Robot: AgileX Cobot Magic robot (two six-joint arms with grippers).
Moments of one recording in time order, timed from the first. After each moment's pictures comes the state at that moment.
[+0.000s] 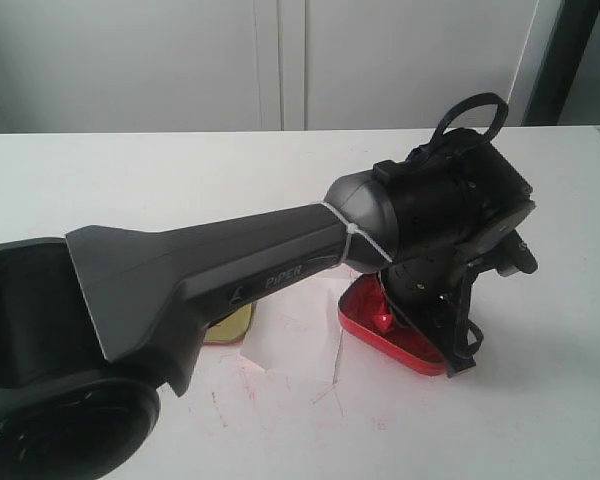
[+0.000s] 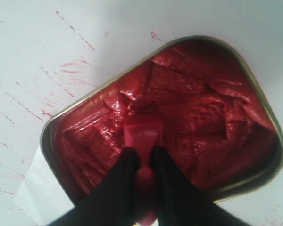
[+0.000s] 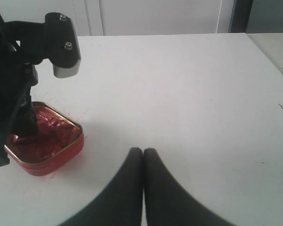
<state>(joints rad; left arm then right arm) -1.08 2.41 -2.27 0.30 1.30 0.12 0.09 0.00 0.00 -0.04 0.36 0.08</state>
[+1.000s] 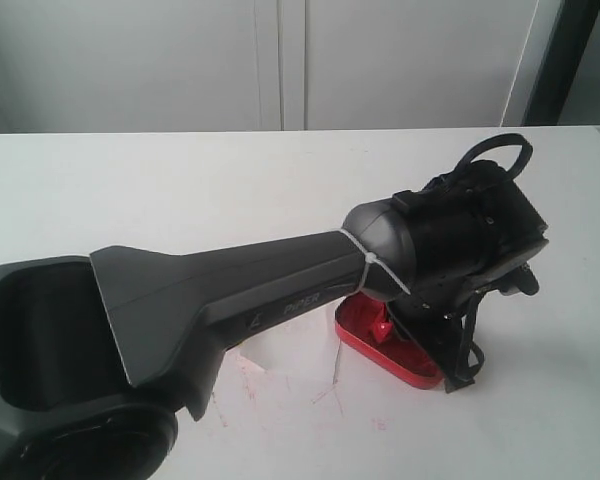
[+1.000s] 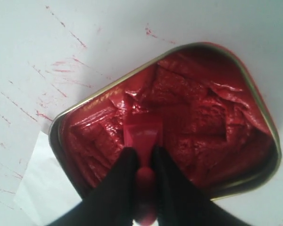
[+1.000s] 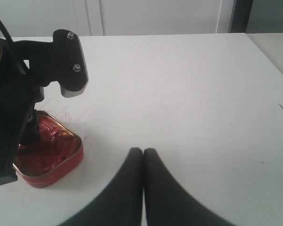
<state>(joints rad) -1.11 2.44 -2.27 0.36 1.30 0.08 0.09 0.00 0.00 -0.04 0.36 0.08</state>
